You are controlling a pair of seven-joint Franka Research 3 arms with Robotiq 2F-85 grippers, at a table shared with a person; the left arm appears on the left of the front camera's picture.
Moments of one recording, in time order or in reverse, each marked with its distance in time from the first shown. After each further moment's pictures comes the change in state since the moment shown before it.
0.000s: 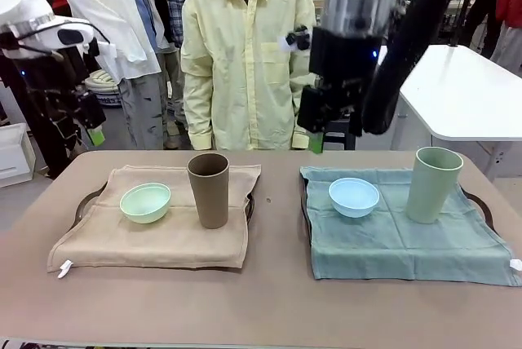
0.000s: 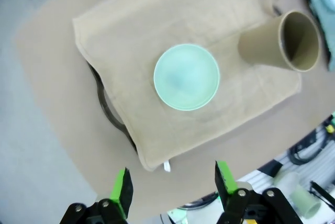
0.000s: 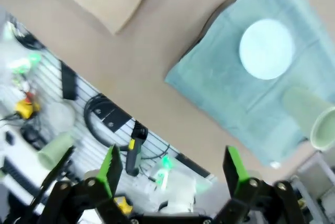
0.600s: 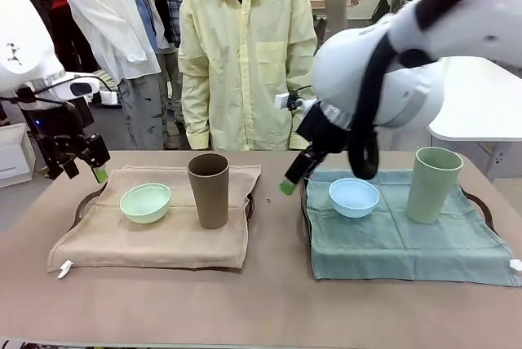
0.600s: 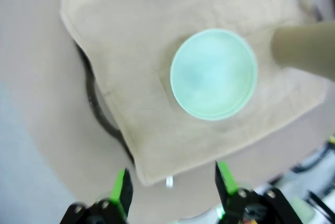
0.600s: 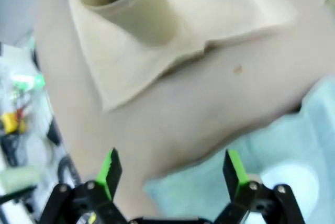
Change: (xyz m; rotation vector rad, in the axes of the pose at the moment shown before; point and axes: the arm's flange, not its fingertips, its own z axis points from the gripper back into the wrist) left arm -0.007 0.037 -0.089 -0.055 0.076 0.088; right arm 0.038 -0.064 -0.153 0.240 -0.316 0.278
